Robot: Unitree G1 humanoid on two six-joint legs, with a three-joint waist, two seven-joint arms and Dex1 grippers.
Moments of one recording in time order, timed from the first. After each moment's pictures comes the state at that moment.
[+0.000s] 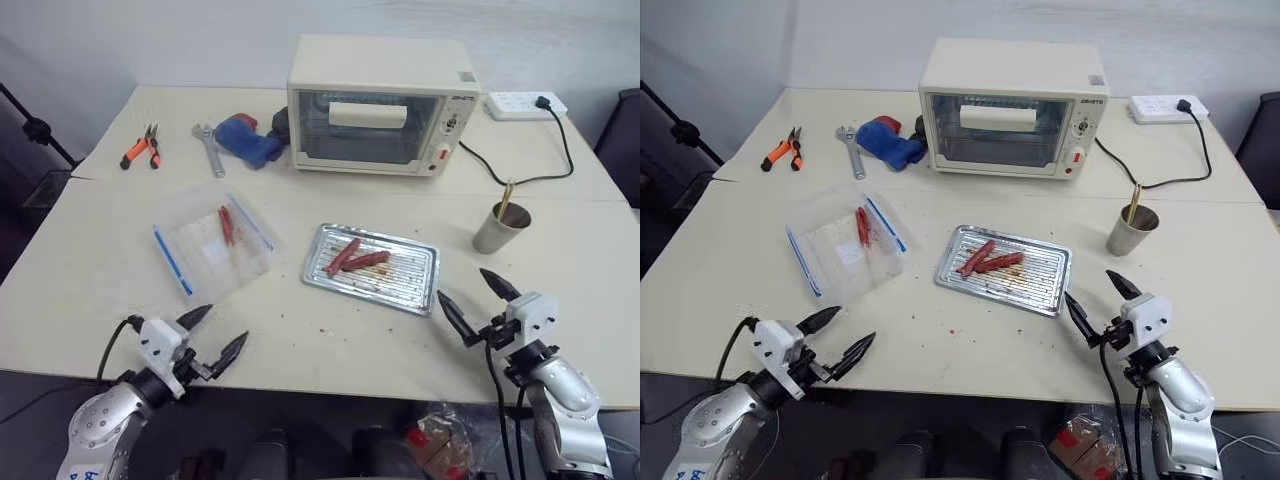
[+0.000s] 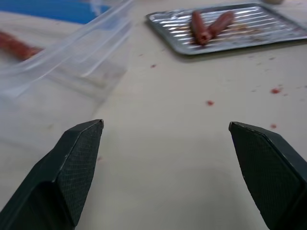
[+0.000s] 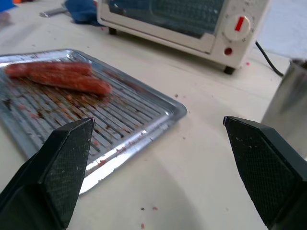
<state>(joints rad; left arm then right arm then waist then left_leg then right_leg) 0.34 0.43 0.25 -0.35 -0.33 0.07 -0.57 0.07 -0.37 -0.25 0.01 0.29 -0.27 0.64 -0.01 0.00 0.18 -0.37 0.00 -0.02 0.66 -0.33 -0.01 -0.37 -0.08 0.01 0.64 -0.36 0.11</state>
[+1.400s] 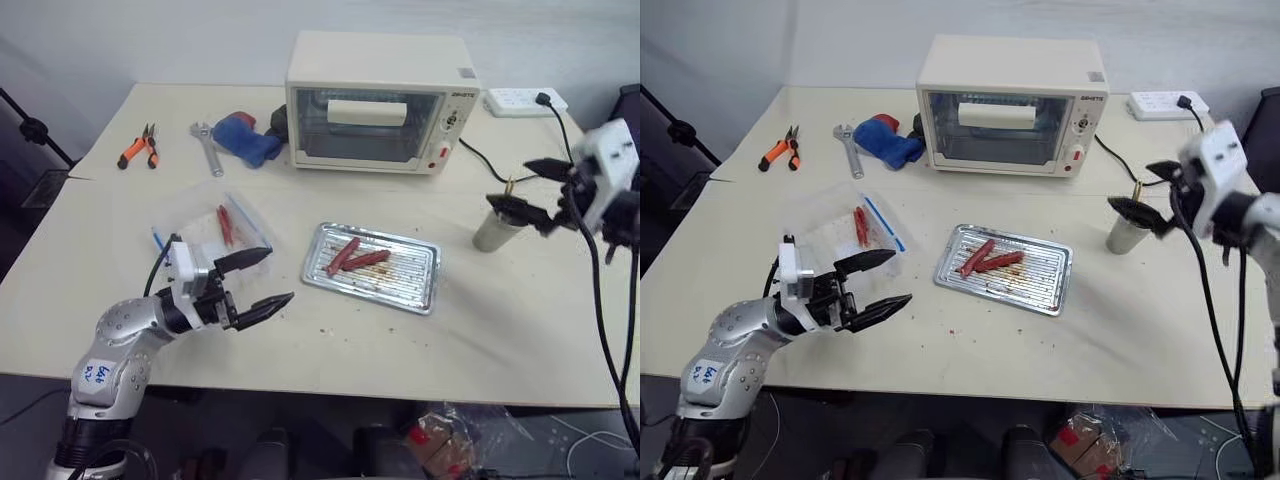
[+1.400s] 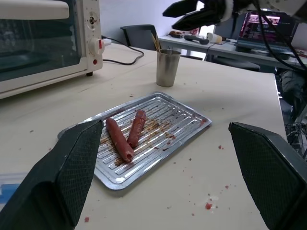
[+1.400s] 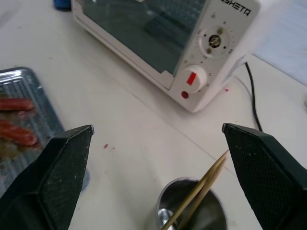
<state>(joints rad) -0.14 0.54 0.12 -0.28 -0.61 0.25 -0.90 -0.70 -1.00 -0.11 0.19 0.45 0.52 0.84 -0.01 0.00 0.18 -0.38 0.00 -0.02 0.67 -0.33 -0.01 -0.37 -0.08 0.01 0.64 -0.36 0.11</state>
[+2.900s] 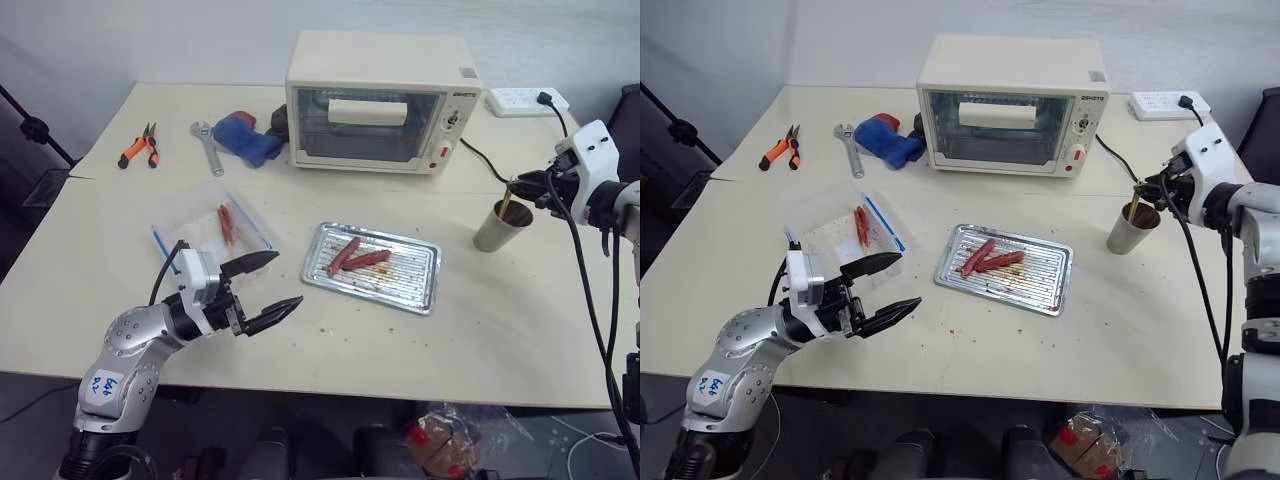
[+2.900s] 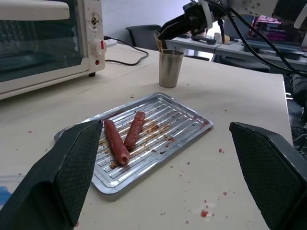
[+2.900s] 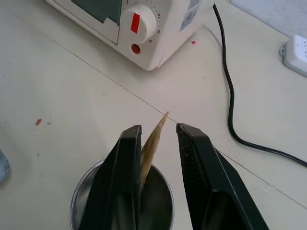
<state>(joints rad) -0.11 0.52 0.10 -0.35 -0.58 0.25 -0.84 -0.88 -0.92 -0.05 0.60 0.20 0.39 0.89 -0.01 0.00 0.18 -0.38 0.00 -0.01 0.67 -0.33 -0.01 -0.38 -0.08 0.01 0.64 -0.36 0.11</state>
